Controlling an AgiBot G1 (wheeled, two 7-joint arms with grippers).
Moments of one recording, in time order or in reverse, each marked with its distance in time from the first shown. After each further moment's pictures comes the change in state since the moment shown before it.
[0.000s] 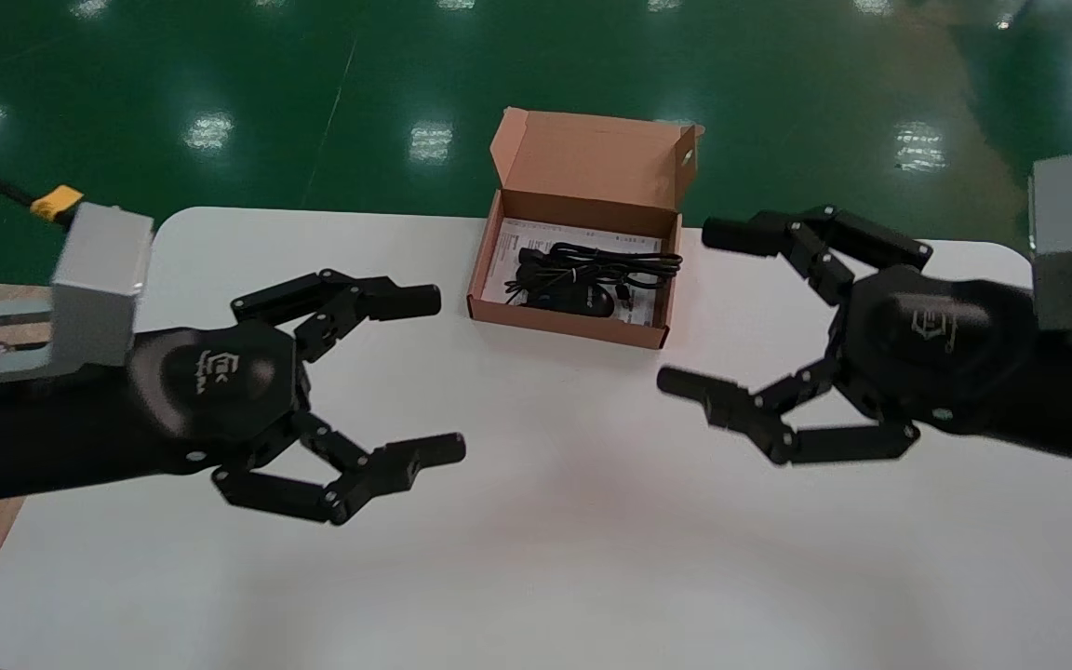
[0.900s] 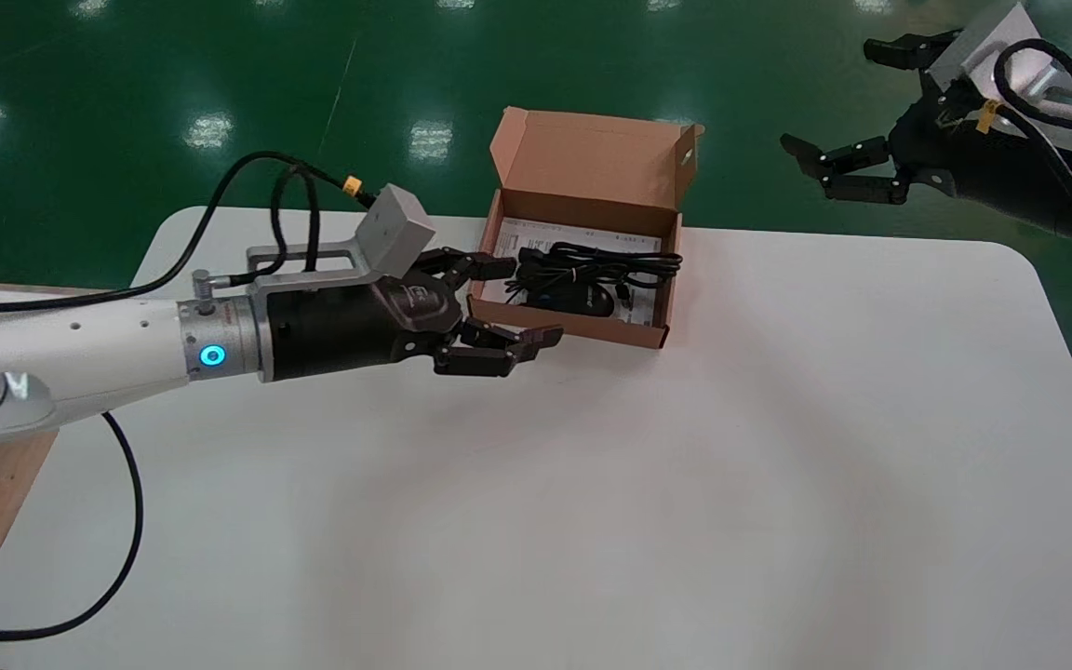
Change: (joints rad) left arm -0.293 0.335 0.390 0.481 0.174 -0.326 0.121; right arm 0.368 -0.202 -0.139 -0.579 -0.281 0.411 -0.481
